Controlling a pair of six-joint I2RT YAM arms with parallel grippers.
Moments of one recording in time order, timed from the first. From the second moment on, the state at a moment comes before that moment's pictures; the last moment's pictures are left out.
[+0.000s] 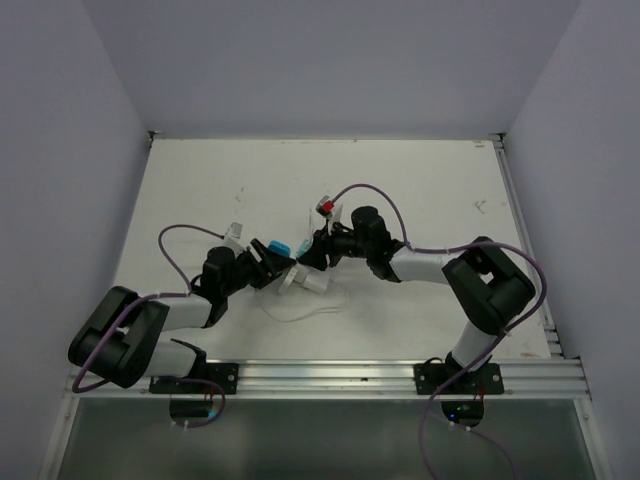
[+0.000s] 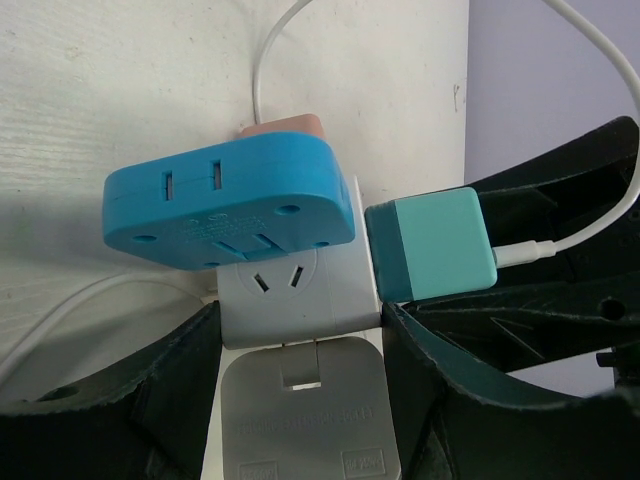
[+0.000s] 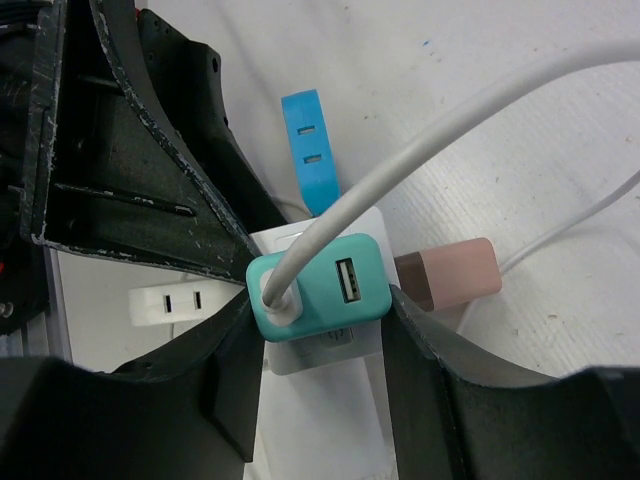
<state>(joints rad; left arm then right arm) -0.38 1.35 0.22 0.73 0.33 -1.06 0.69 1.72 0.82 0.52 -0.51 0.20</state>
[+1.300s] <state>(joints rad) -0.39 1.31 0.31 0.50 0.36 -1.08 0.64 1.67 0.72 0.63 -0.55 0.36</state>
